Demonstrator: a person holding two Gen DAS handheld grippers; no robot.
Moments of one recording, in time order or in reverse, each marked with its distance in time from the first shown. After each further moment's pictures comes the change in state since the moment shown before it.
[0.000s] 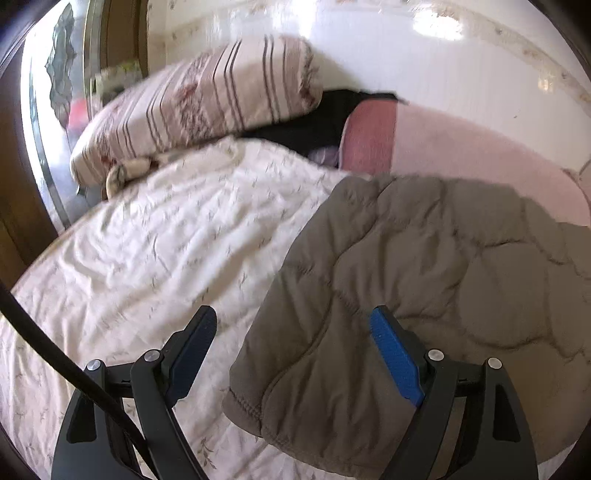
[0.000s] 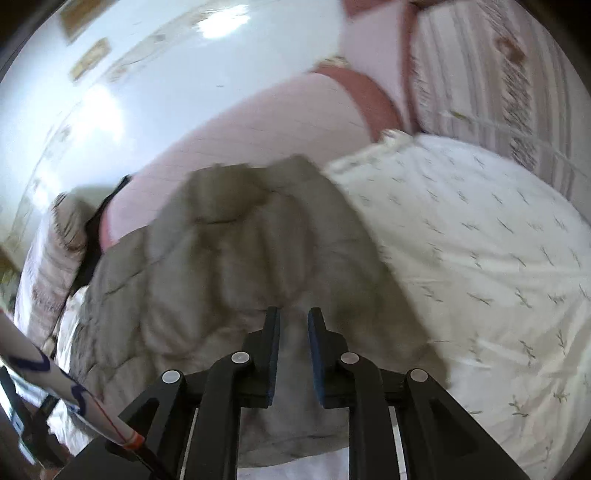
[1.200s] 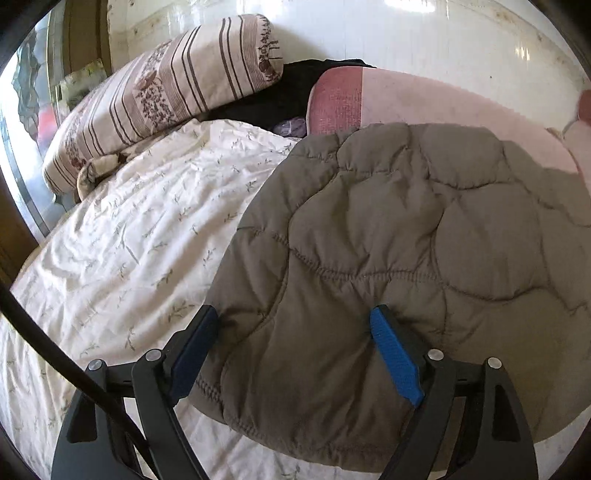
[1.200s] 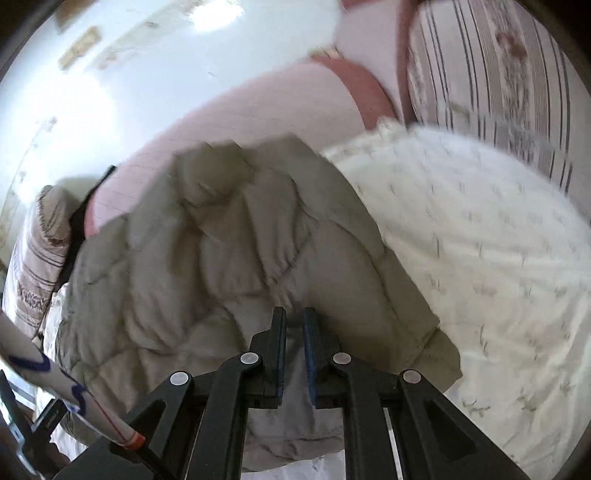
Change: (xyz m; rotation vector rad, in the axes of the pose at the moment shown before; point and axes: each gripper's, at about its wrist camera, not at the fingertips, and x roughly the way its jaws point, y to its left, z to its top) left arm 0.024 -0.021 -0.016 0.111 0.097 -0.044; right arm 0.033 -0.012 -0.007 0.067 0.073 -0.069
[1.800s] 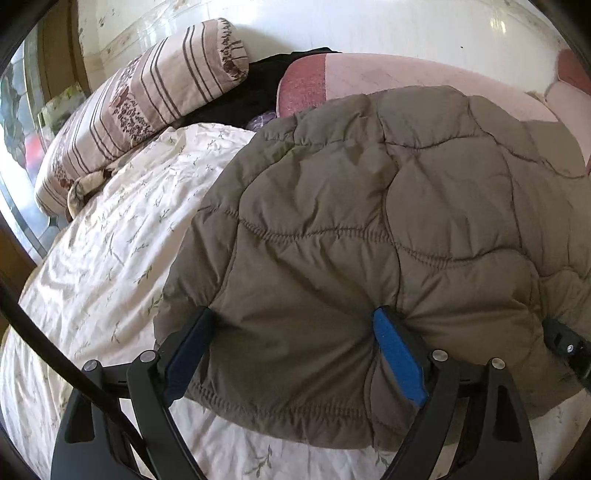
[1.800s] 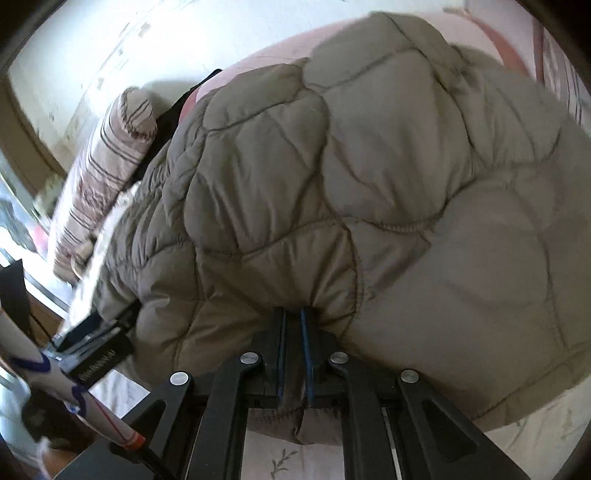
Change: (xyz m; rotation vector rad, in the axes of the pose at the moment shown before) left arm -0.008 -0.031 -0.024 0.105 0.008 -0.006; right arm 0.043 0.115 -0.069 -0.255 0.173 0.294
